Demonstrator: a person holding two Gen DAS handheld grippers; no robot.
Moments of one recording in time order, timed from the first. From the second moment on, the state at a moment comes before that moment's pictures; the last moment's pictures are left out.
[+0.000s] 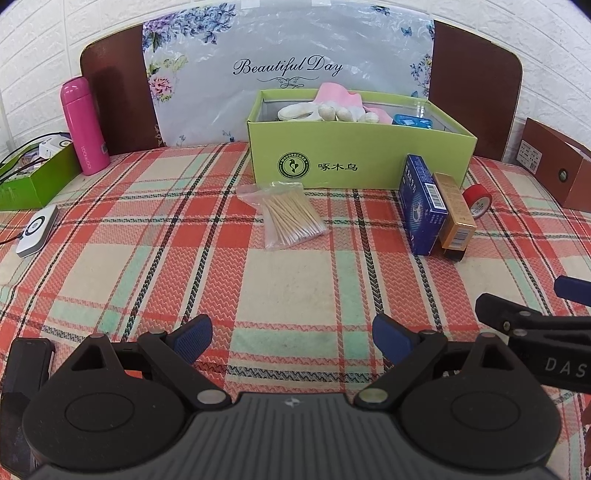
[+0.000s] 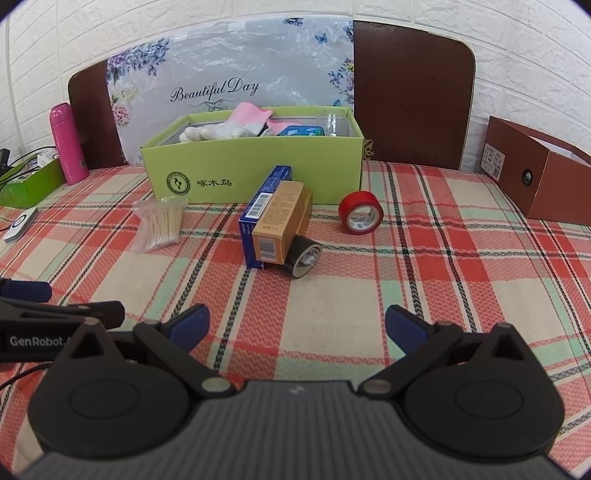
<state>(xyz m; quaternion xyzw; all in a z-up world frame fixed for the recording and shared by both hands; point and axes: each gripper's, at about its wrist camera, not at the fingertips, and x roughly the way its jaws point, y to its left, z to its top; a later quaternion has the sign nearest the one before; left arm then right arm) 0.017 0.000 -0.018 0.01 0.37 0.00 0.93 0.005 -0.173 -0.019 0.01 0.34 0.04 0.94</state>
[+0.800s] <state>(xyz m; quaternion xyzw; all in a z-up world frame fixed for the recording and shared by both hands) 0.079 0.017 -0.009 -0.03 0.36 0.00 0.93 0.045 -0.173 -0.004 0.01 0.26 0.08 0.96</state>
